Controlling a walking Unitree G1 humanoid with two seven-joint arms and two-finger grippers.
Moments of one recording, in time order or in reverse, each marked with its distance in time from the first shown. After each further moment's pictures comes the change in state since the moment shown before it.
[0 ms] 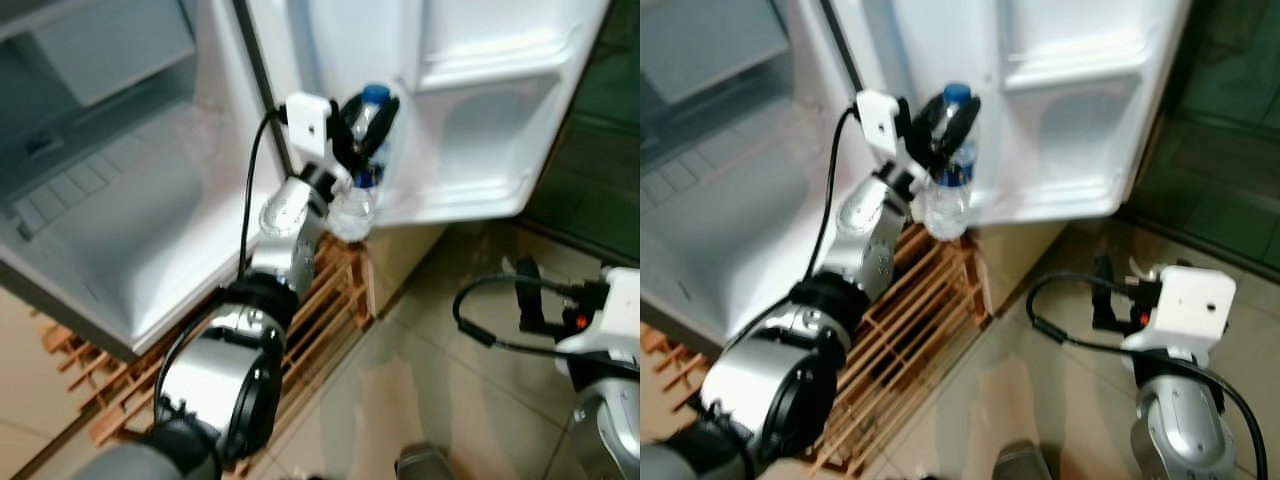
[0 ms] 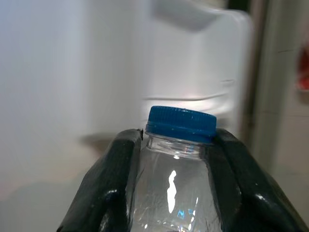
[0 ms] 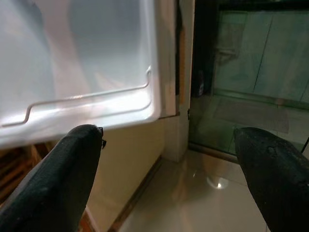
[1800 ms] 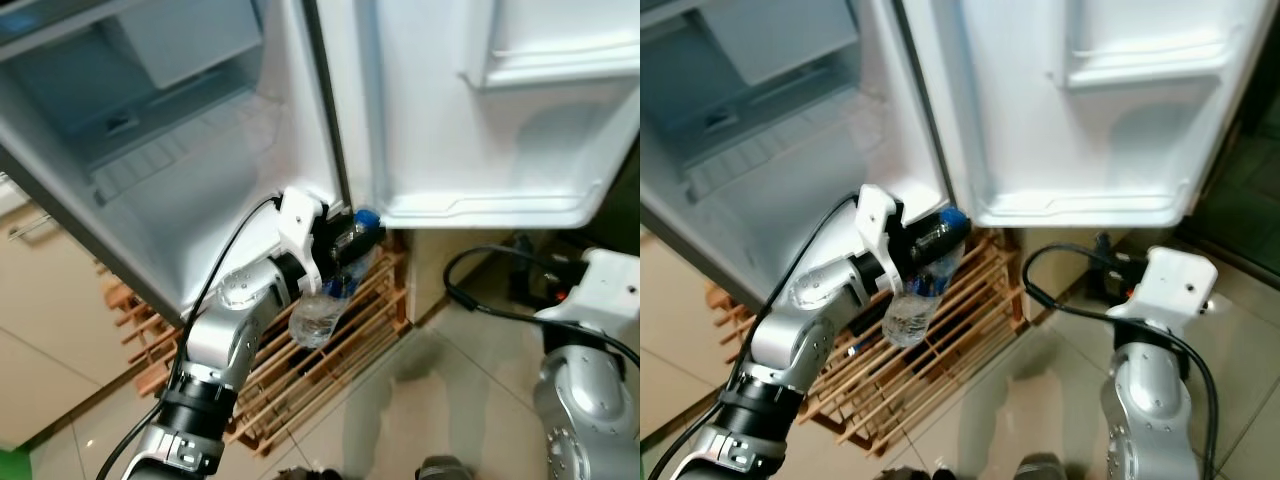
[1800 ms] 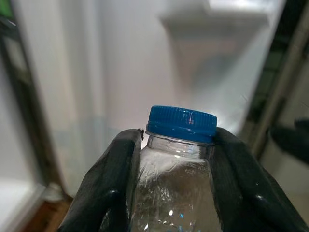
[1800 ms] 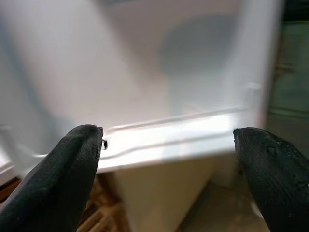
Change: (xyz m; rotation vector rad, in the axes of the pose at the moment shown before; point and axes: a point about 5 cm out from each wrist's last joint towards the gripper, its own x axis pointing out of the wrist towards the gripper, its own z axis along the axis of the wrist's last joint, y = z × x) left arm -0.076 -0.012 -0.018 -0.056 0.349 0.010; right arm 0.041 0.022 -0.016 0.048 -0.061 -0.043
